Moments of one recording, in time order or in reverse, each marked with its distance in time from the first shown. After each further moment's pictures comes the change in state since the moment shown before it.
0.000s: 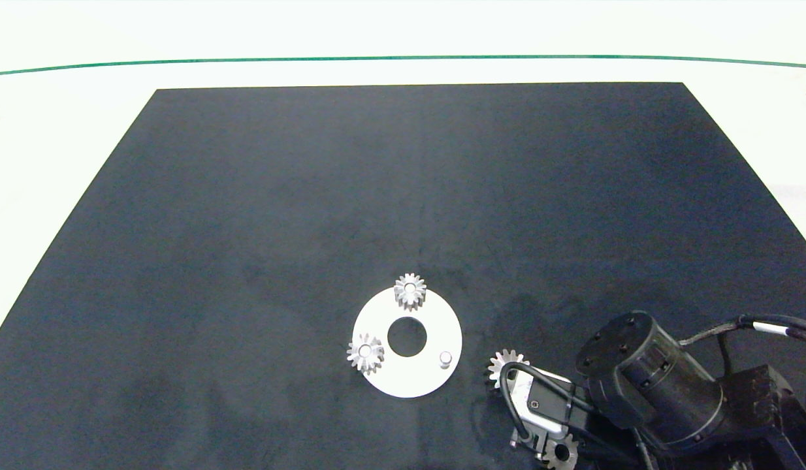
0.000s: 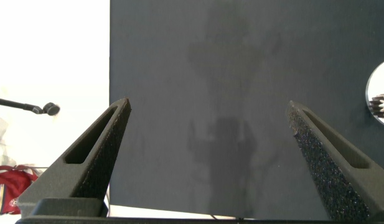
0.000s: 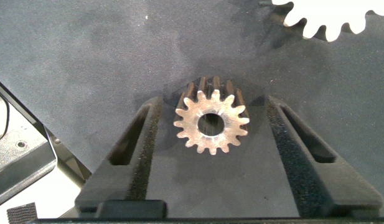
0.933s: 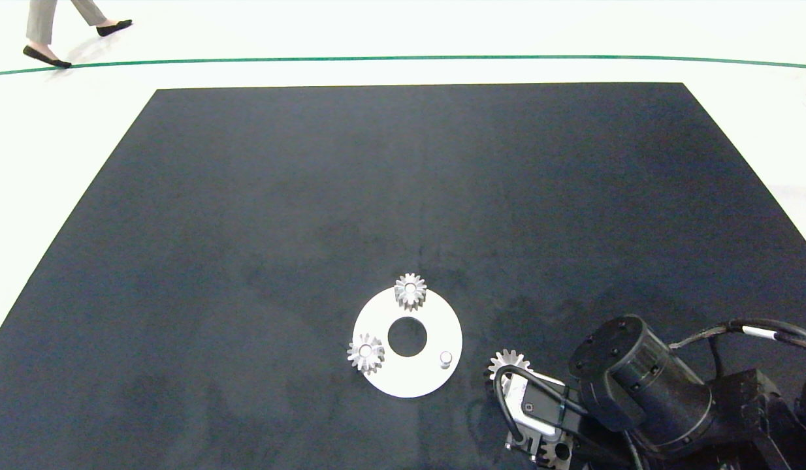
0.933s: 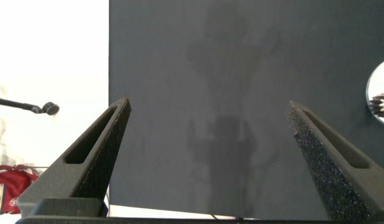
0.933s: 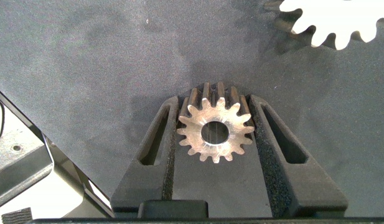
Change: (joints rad) left arm -0.002 0.004 0.003 -0.001 0.000 0.000; right arm 0.000 0.018 0.010 -0.020 -0.004 -0.008
